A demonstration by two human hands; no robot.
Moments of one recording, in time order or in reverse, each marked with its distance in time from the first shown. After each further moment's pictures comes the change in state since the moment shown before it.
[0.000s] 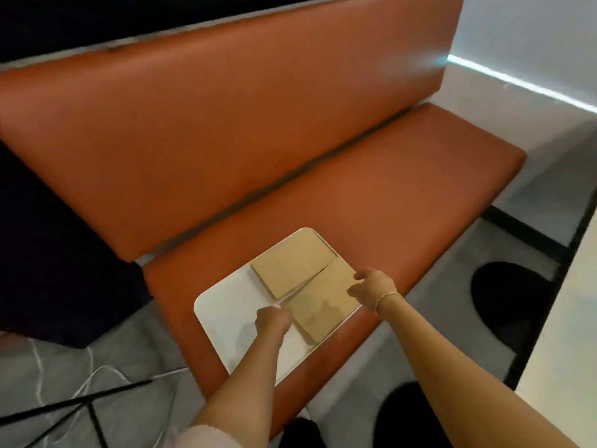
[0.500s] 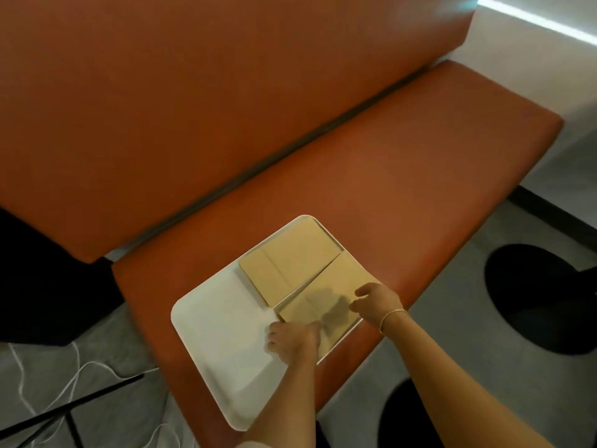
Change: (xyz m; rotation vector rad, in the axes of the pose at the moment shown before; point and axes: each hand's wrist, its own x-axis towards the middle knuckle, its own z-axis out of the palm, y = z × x) left_hand 0.057 -0.005 0.086 0.171 0.199 -0.101; right_hand 0.081 0.028 0.049 0.004 -0.098 0.093
